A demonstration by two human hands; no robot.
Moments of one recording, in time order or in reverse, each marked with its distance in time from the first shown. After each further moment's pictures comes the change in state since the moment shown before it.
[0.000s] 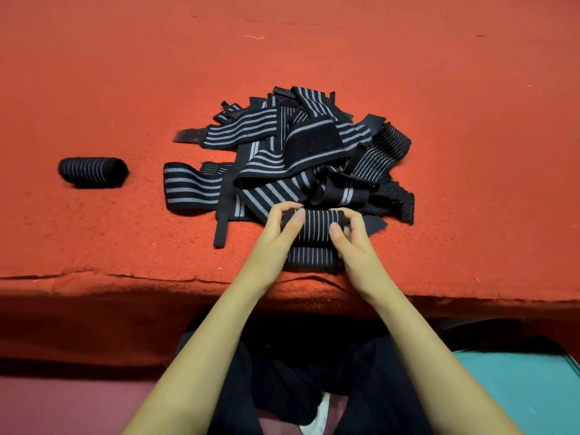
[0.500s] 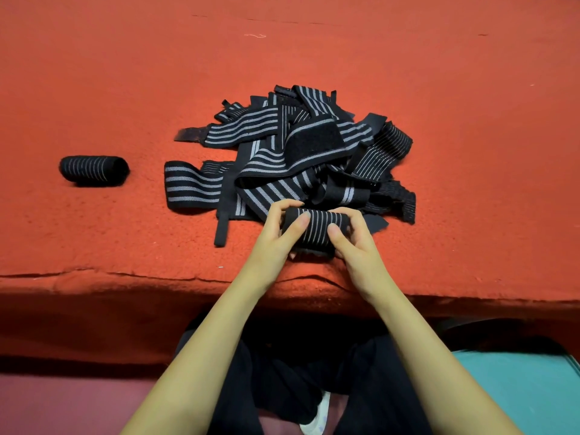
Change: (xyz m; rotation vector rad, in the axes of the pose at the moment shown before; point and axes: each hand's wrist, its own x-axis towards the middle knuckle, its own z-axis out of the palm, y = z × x) left_hand -0.001 -0.002 -0.001 -0.048 0.008 0.038; right_hand -0.003 -0.003 0.001 -0.013 0.040 -0.045
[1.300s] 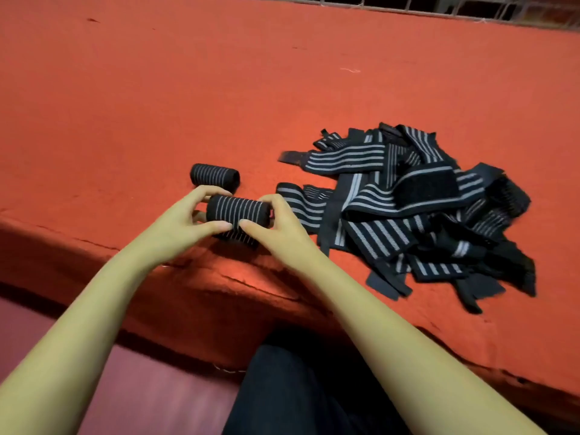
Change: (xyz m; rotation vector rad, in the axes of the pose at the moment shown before) left_hand -0.045 0.073 -0.265 0.526 0.135 -0.025; right_hand 0.075 -0.035 0.232 -0.293 -0.434 -0.136
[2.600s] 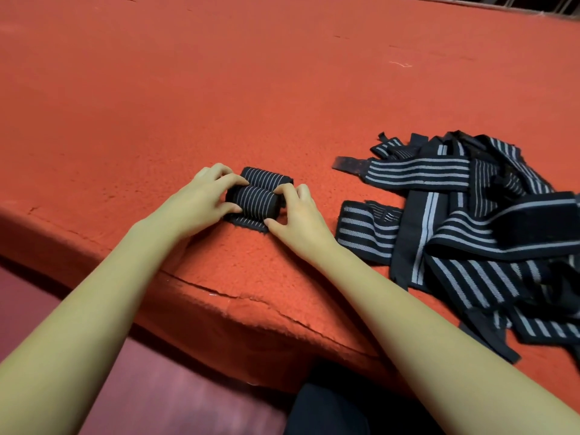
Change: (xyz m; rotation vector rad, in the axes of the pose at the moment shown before) left_hand 0.064 -0.064 -0.082 0.752 0.038 0.040; right_hand 0.099 0.015 0.063 -0.466 -0.039 -0.084
